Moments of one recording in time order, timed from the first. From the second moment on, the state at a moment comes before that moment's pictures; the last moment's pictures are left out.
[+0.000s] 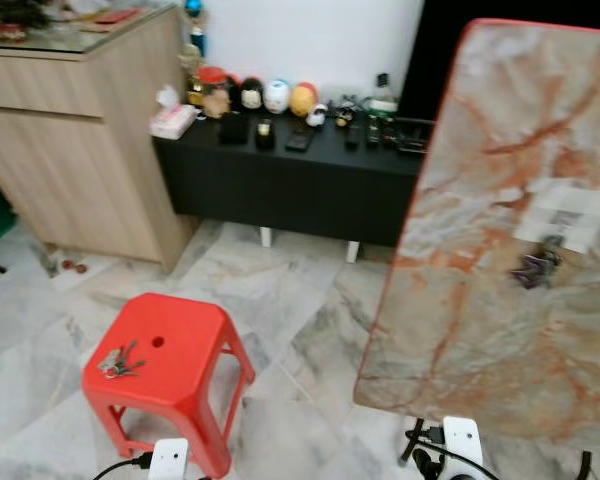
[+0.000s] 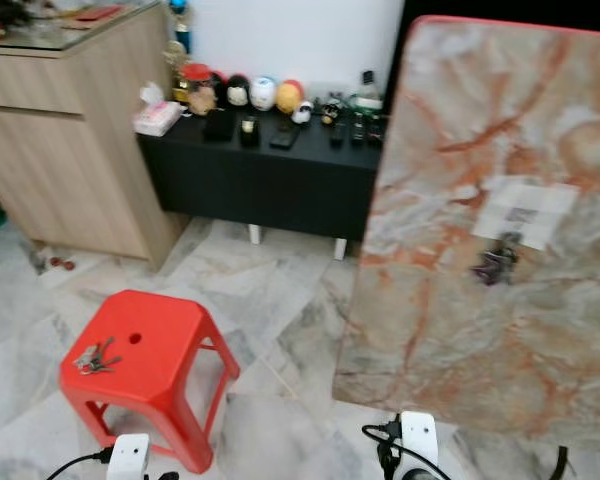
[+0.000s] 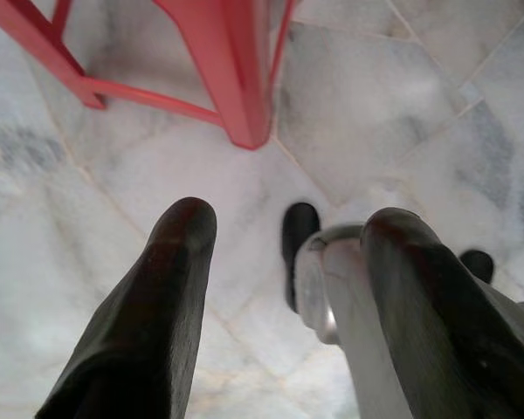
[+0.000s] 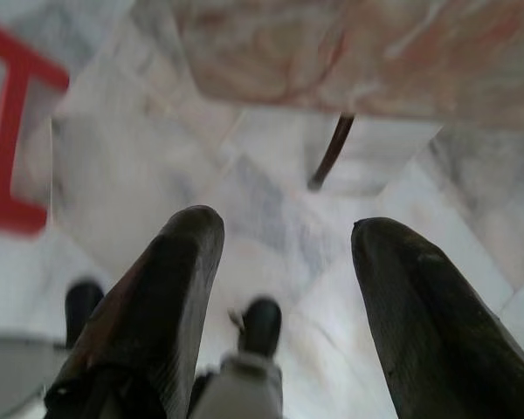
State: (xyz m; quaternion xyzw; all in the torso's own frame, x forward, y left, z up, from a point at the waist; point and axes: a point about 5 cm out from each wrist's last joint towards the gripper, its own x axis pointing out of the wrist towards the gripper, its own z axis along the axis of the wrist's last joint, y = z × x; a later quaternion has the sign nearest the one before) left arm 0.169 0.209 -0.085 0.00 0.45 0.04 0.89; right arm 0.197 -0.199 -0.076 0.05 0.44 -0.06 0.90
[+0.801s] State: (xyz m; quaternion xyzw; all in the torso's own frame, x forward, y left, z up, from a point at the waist) left arm 0.166 0.217 -0.086 0.00 0.45 0.04 0.89; right arm 0.176 -0.187 -0.088 0.07 0.46 -0.07 0.88
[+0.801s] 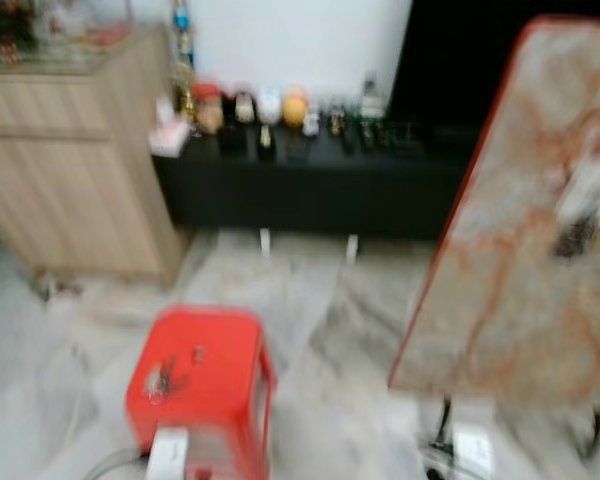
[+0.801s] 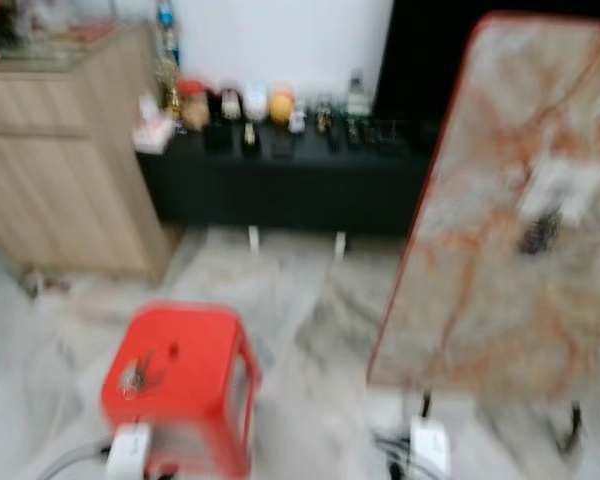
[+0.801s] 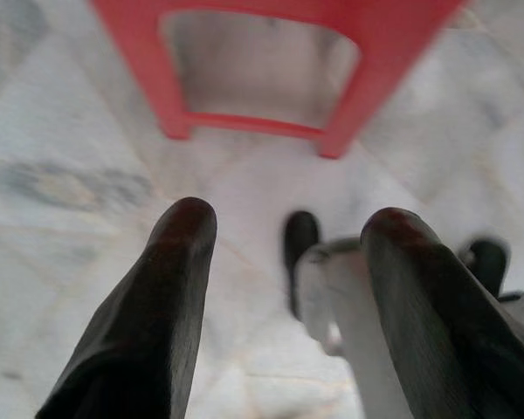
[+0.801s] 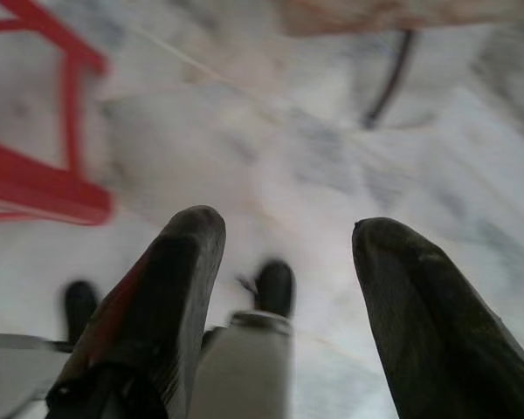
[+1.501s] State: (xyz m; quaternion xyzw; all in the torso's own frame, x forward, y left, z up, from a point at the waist) left arm 0.174 0.201 -0.084 -0.01 0.44 0.03 0.90; right arm 0.175 -0.211 -0.084 0.06 0.45 -0.11 0.88
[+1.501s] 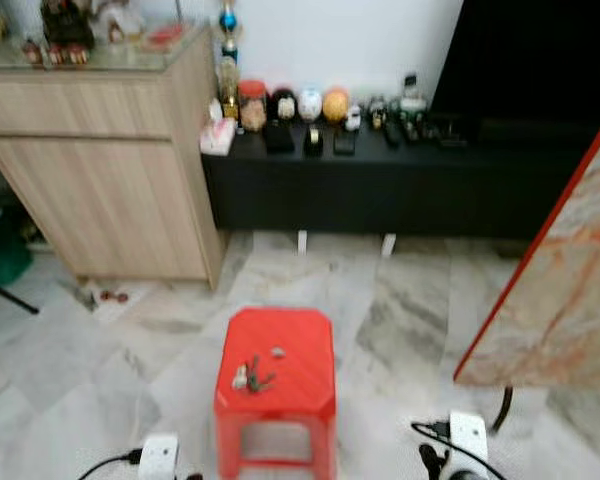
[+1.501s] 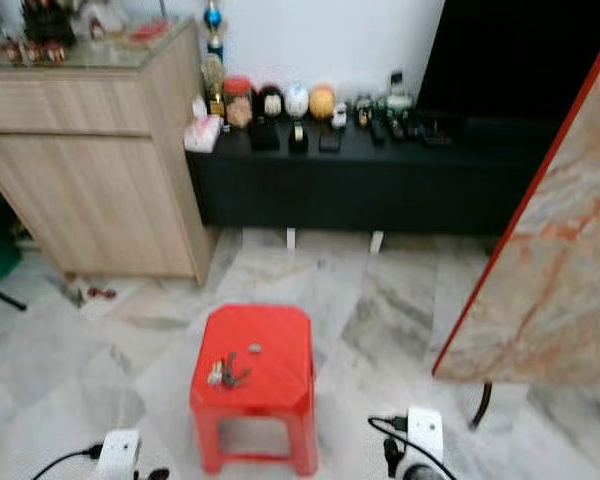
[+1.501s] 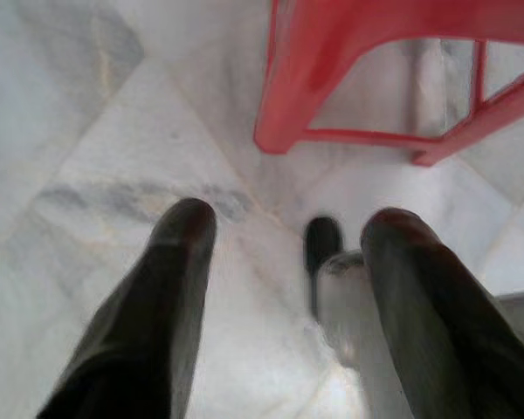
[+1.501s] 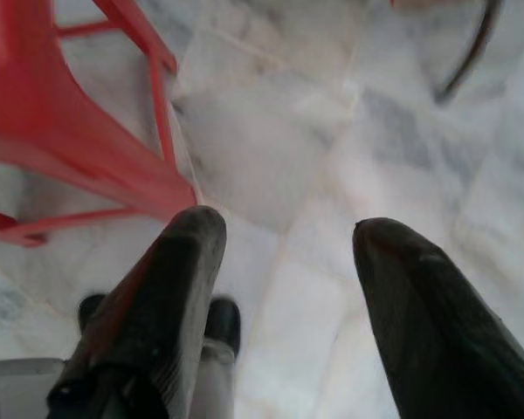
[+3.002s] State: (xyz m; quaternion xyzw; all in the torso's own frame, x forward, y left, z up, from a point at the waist) left arm 0.175 0.209 -0.082 0.02 0.44 0.02 0.90; right arm 0.182 -0.199 -0.083 0.07 0.44 -0.10 0.89
